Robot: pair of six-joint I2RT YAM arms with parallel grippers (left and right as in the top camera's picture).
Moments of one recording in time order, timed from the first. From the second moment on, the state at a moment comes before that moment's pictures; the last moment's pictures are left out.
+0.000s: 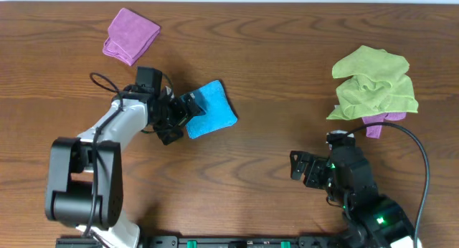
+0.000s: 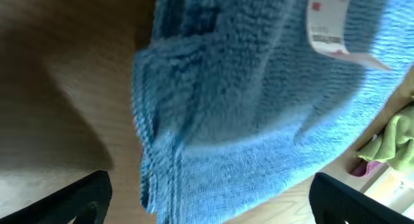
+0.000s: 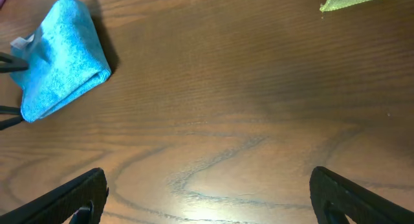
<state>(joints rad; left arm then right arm) -0.12 1.79 0.99 -0.53 0.57 -0.75 0.40 0.65 0.52 -0.70 0.04 0.60</state>
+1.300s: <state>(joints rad) 0.02 1.83 1.55 -0.24 0.20 -0.80 0.40 0.65 0.52 -0.70 0.04 0.60</state>
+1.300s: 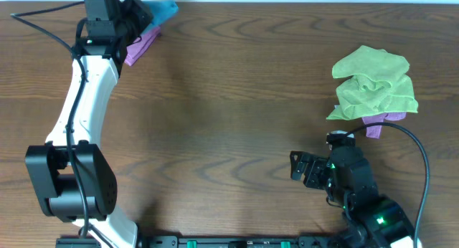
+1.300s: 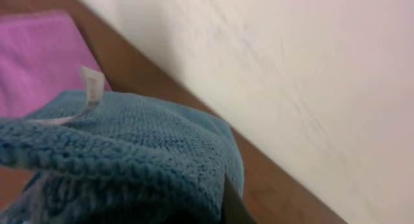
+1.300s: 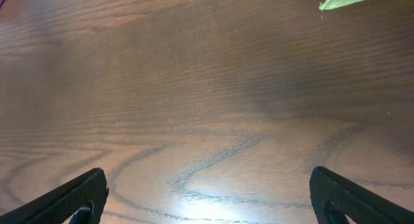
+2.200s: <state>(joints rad) 0.12 2.18 1.79 -0.02 0.05 -0.59 0.40 0.65 0.52 -0.70 0.04 0.60</state>
